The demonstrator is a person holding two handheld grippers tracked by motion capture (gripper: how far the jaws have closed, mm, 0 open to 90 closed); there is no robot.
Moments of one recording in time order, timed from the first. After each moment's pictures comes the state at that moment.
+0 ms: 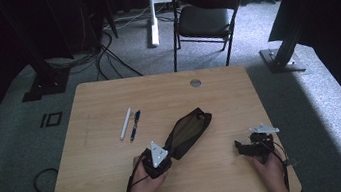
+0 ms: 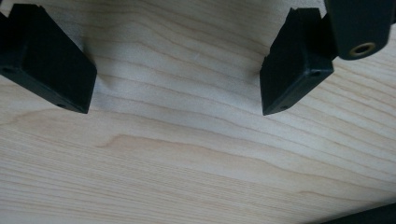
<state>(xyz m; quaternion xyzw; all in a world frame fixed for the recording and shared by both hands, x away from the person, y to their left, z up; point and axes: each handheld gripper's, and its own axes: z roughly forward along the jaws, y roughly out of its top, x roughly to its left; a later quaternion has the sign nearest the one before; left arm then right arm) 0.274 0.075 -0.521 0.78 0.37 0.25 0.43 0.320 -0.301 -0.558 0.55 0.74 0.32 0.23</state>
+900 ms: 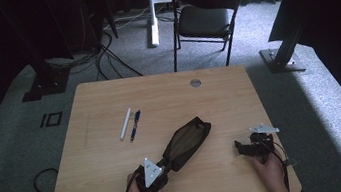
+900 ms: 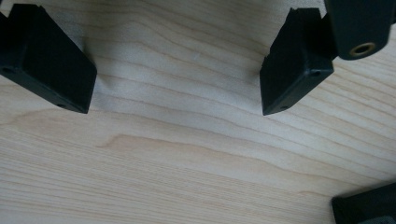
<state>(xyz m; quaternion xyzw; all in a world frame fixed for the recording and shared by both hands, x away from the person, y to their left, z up) 0.233 0.094 -0.529 0.78 0.37 0.24 0.45 0.320 -0.301 -0.558 0.55 0.74 0.32 0.23</state>
